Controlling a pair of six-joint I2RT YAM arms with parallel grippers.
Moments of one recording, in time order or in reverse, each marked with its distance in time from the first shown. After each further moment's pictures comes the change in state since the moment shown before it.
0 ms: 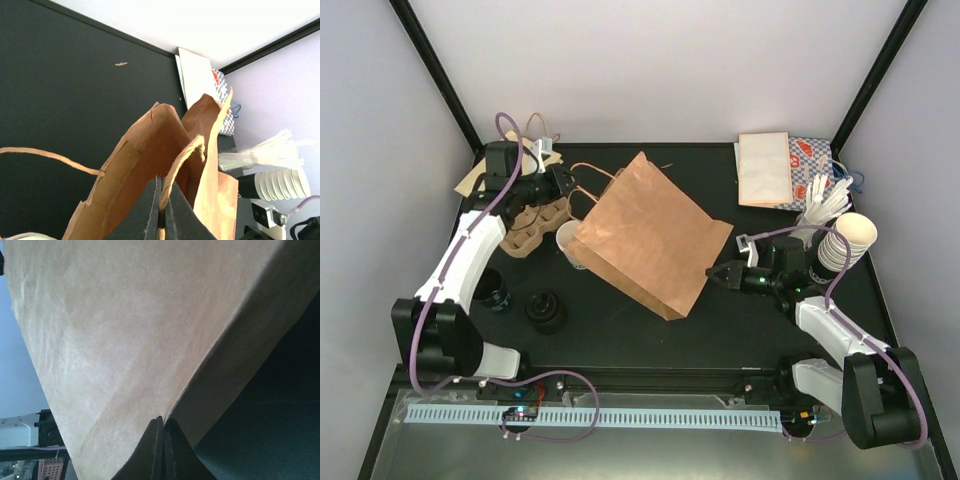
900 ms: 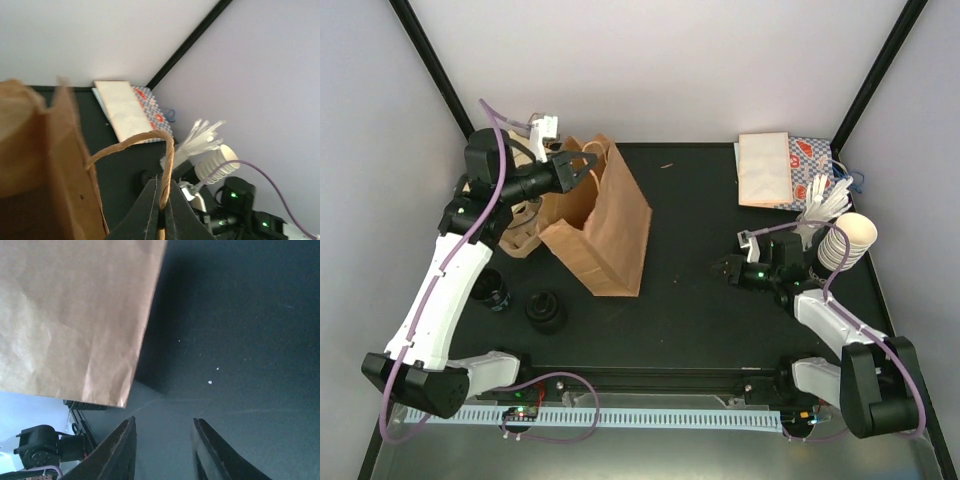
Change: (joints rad) left arm -0.149 -0.208 0.159 -0.058 0.017 0.000; right arm -0.001 0.032 0.028 -0.014 0.075 0.000
